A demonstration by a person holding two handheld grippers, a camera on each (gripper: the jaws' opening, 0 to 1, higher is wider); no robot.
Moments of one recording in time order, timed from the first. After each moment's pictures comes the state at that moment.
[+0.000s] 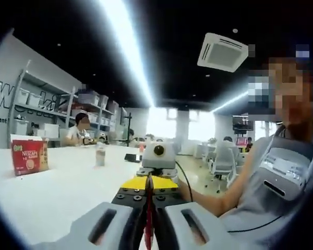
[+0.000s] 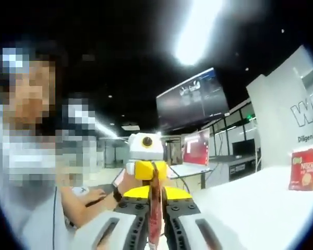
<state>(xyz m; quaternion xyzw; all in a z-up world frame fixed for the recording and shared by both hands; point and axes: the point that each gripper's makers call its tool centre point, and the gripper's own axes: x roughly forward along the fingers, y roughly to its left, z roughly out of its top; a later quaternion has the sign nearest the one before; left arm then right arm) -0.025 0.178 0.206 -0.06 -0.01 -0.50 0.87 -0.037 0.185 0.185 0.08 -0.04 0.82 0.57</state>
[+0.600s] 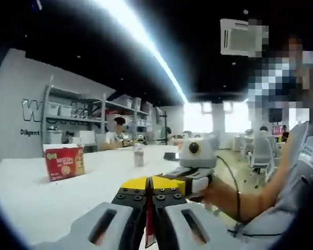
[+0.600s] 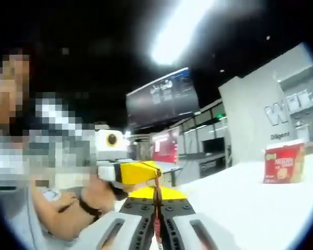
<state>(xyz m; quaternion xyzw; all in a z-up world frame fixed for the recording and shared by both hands) 0.025 0.202 0.203 0.02 -0.03 -0.28 0.96 0.017 0.202 0.181 0.05 -0.03 0.68 0.73</state>
